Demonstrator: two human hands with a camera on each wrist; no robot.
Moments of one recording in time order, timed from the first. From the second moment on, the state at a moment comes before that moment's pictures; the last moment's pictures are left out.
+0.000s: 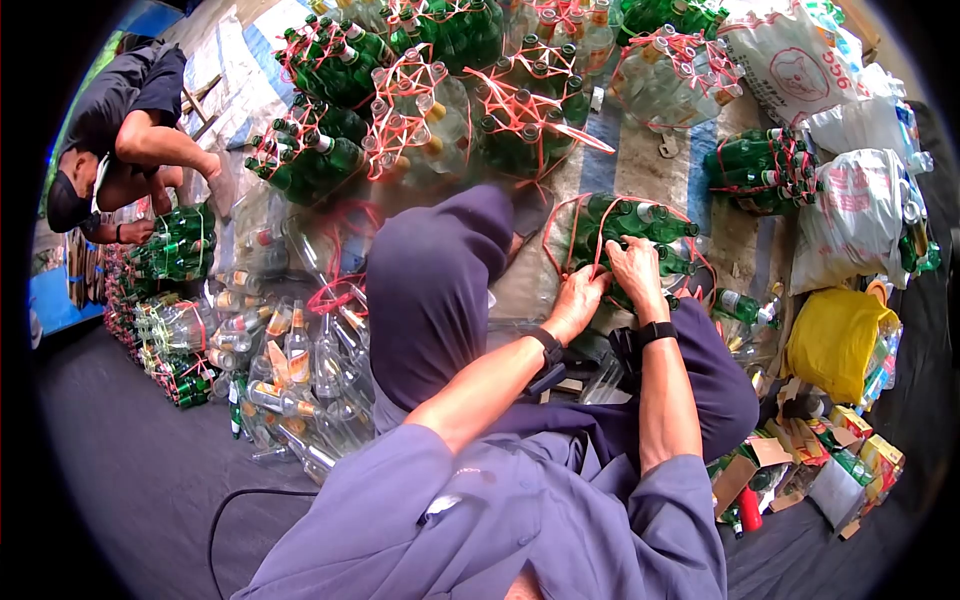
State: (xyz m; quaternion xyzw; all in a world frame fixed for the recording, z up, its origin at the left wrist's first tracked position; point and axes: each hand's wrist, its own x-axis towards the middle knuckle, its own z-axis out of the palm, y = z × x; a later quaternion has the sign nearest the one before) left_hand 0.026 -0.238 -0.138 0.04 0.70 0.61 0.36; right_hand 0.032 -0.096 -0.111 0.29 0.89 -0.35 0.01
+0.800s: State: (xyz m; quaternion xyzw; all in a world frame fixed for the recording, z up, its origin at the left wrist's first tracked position) left_hand 0.026 -0.239 -0.145 0.04 0.70 0.62 0.35; right_hand 0.017 -0.113 -0.123 0.35 0.86 -0.37 -0.03
